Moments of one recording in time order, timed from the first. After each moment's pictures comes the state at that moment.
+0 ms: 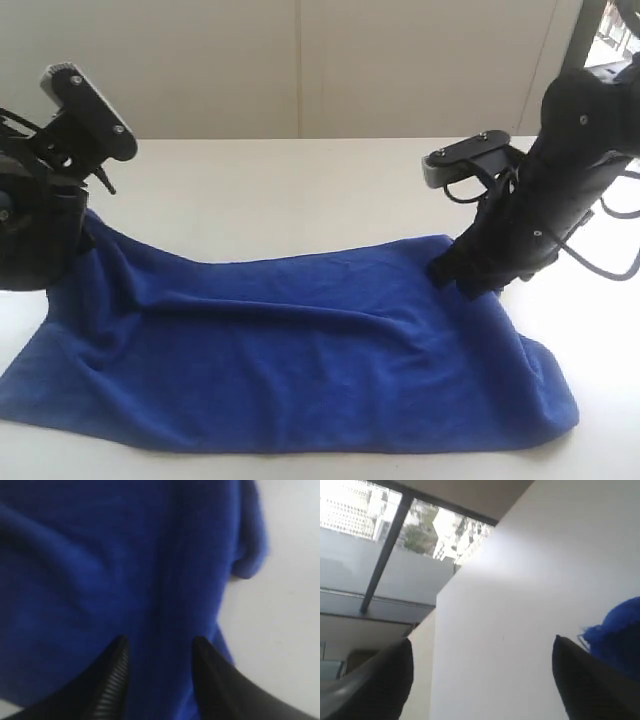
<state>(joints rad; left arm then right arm) -0.69 1.52 -0.86 1.44 1.10 -0.94 0.19 1.65 -1.11 0.01 0.81 -0.16</state>
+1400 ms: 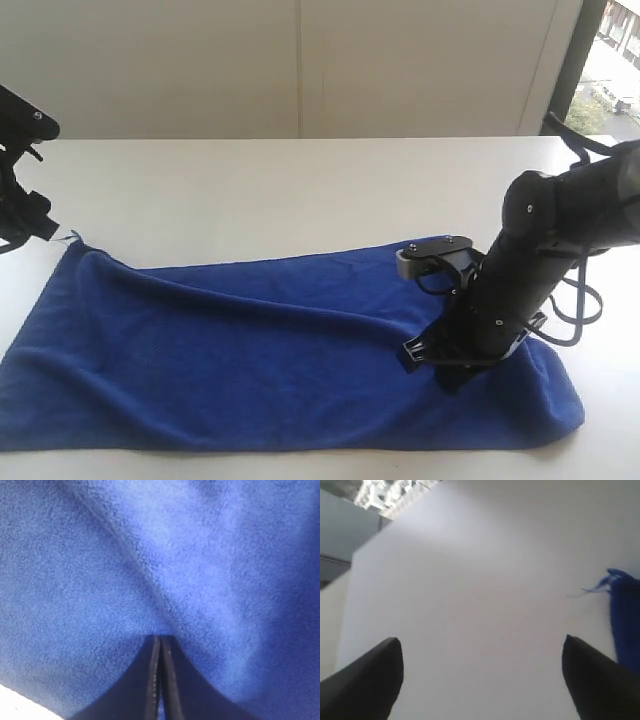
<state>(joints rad) -0.26 1.65 -0.98 1.27 0.65 -0.85 0.19 1.85 -0.96 0.28 0.70 -0.33</state>
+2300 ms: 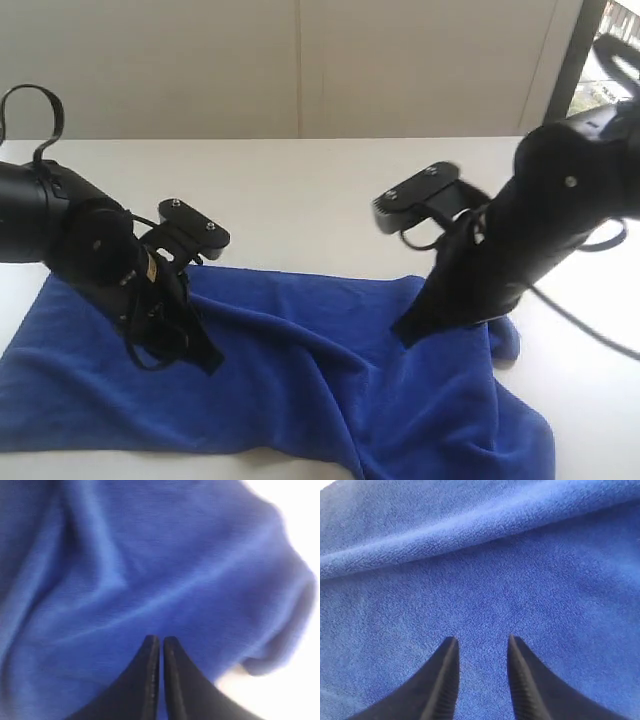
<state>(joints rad) -0.61 1.68 -0.93 0.14 0.53 0.00 0.38 1.54 -0.96 0.01 0.71 -0.17</state>
